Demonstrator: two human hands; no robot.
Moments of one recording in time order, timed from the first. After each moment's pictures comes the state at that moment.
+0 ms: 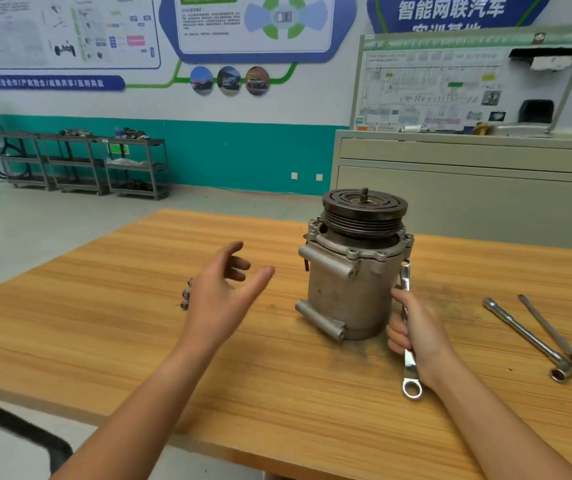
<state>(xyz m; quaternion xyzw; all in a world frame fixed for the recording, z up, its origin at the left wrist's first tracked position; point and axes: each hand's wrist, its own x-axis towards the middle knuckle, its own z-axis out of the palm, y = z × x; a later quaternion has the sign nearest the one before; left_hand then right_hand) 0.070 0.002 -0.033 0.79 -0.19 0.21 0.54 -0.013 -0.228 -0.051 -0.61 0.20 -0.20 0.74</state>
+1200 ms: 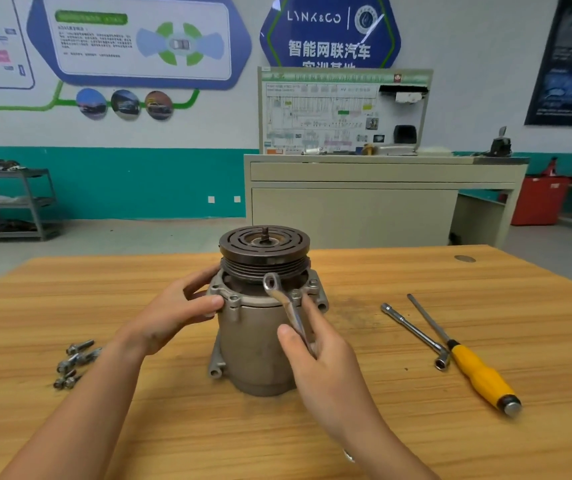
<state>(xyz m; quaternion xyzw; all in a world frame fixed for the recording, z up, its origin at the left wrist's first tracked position) 0.128 -0.063 -0.007 0.70 -0.40 -0.17 0.57 -0.062 -0.186 -0.022 -0.77 0.08 -0.29 0.56</state>
